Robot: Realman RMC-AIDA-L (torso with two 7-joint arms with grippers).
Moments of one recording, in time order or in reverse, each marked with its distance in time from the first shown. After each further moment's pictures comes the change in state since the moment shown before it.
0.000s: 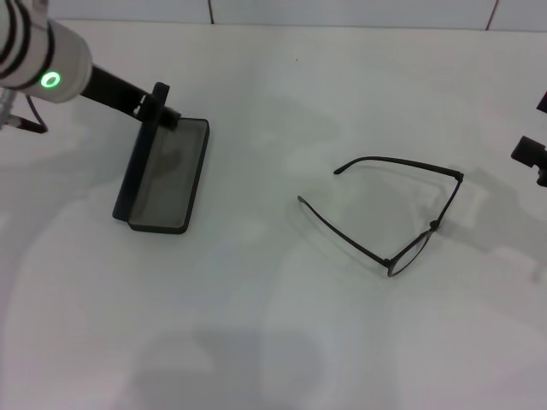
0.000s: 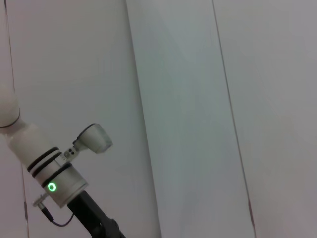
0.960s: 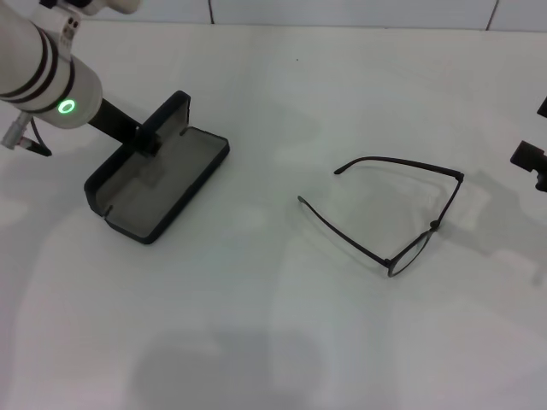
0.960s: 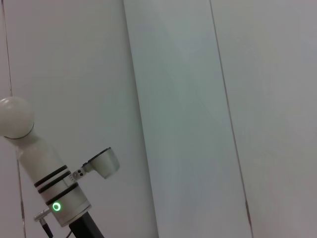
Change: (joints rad) left arm -0.066 -0.001 0.025 -0.200 0.100 -0.046 -0.017; right arm -0.009 0.007 0.003 0.010 0.001 0.002 -0.021
